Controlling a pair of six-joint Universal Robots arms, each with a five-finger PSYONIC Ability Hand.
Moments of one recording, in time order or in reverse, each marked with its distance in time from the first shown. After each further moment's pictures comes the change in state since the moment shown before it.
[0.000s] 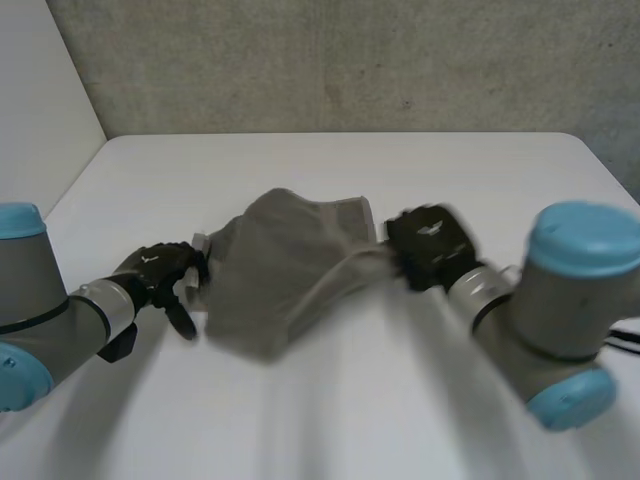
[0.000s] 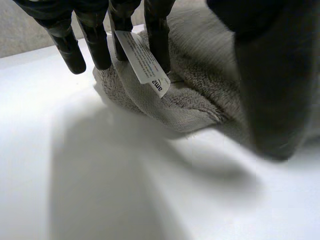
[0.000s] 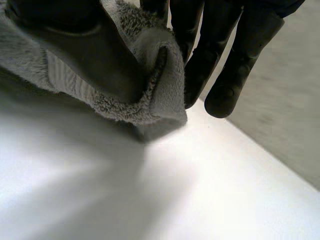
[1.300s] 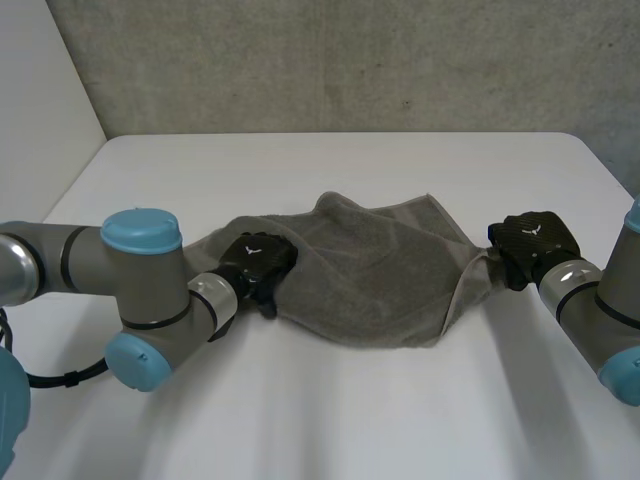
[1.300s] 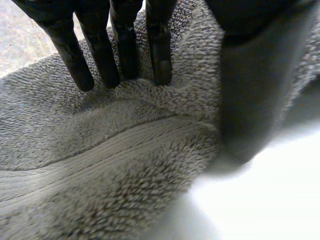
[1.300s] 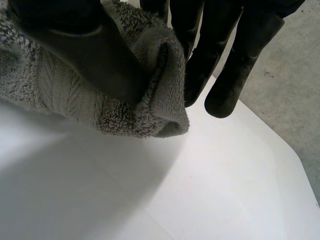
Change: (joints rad) left arm -0.308 -0.287 0.337 0.077 -0.053 0.002; right arm -0.259 0.011 0.058 0.038 0.018 -0.157; left_hand 0.198 0.195 0.196 0.193 0.233; right_hand 0.001 0.002 0.024 0.006 0.003
